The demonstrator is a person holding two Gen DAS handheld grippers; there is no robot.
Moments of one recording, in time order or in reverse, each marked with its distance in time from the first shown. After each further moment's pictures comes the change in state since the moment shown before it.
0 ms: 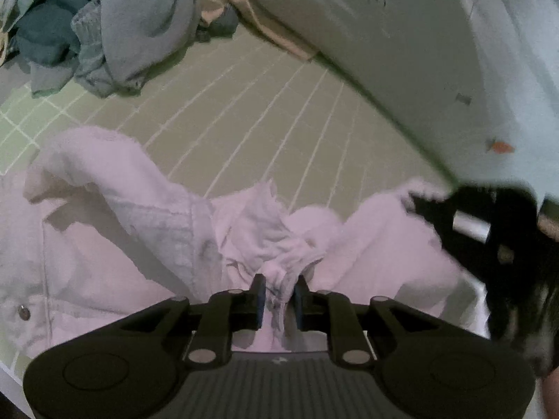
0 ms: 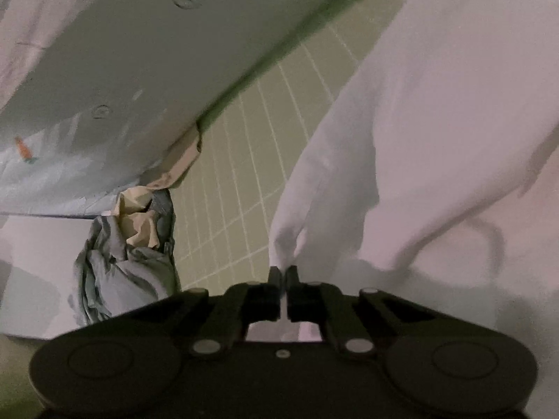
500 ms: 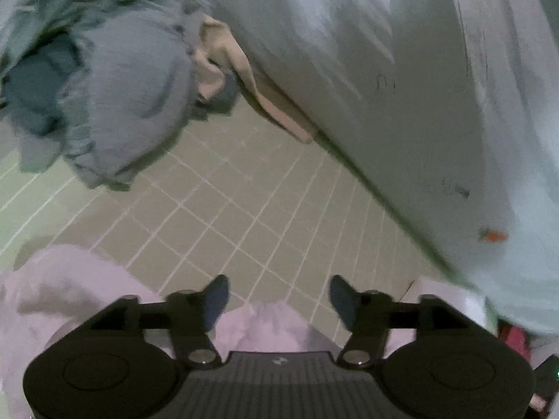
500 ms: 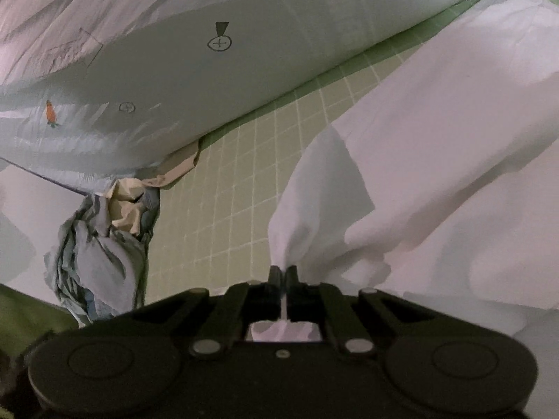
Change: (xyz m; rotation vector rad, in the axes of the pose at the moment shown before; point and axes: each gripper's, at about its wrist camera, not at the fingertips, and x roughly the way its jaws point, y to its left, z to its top) left arm 0.016 -0.009 0.076 -0.021 -0.074 0.000; right arm -0.056 -0.024 -0.007 -0.219 -0.114 -0.071
